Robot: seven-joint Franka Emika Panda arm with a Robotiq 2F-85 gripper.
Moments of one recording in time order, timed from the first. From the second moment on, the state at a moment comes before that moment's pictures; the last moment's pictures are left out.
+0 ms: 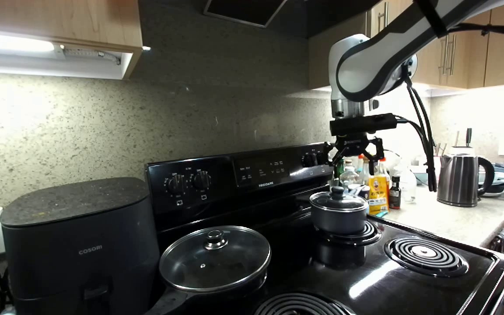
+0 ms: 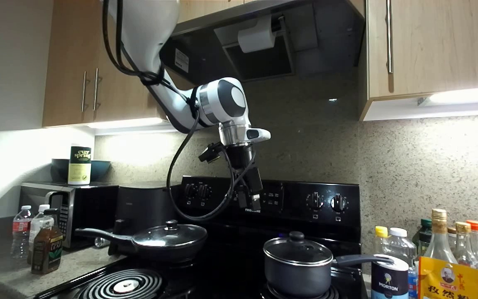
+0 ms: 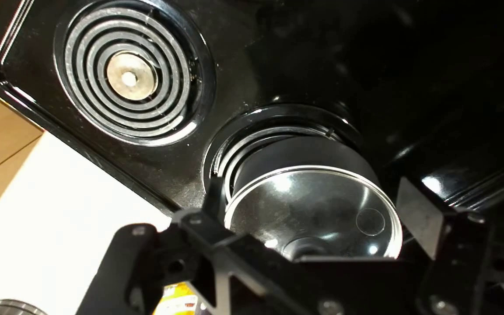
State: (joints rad) arm -0.09 -0.14 -0.03 -2.19 -0.24 2.13 0.85
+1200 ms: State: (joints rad) arm -0.11 0.08 -0.13 -1.97 -0.21 2.13 0.84
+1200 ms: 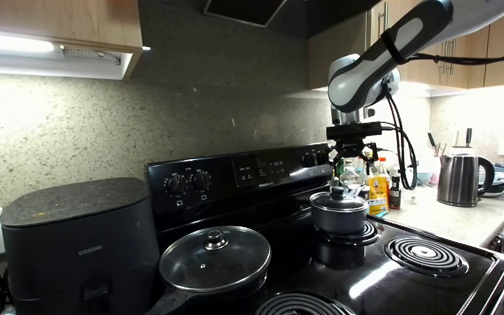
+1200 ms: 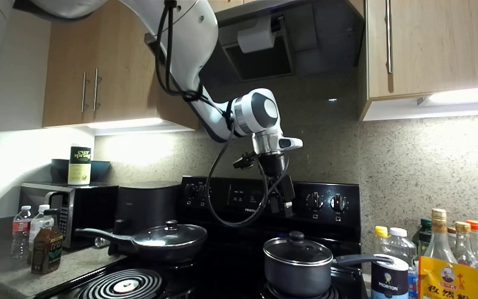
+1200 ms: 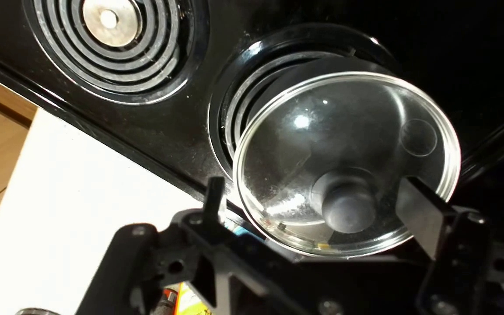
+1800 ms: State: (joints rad) arm -0.12 0.14 -0.16 -1.90 -0.21 2.14 0.84
